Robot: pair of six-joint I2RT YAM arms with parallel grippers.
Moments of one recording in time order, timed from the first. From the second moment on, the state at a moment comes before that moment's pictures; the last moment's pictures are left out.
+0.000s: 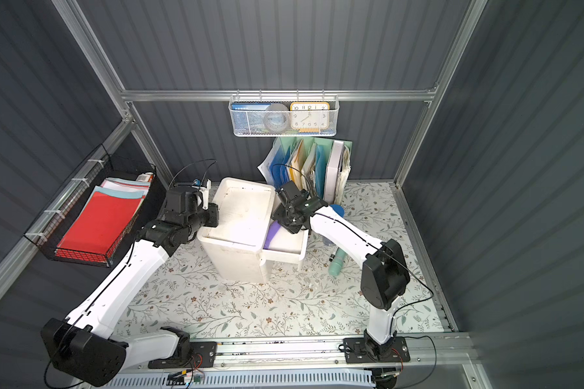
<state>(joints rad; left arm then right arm) -0.27 1.28 1.23 -0.53 -0.16 -0.07 0.66 1.83 1.65 -0.71 0.00 1.17</state>
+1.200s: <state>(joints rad) -0.27 1.27 1.22 -0.52 -0.16 -0.07 0.68 1.84 1.66 -0.66 0.13 1.14</state>
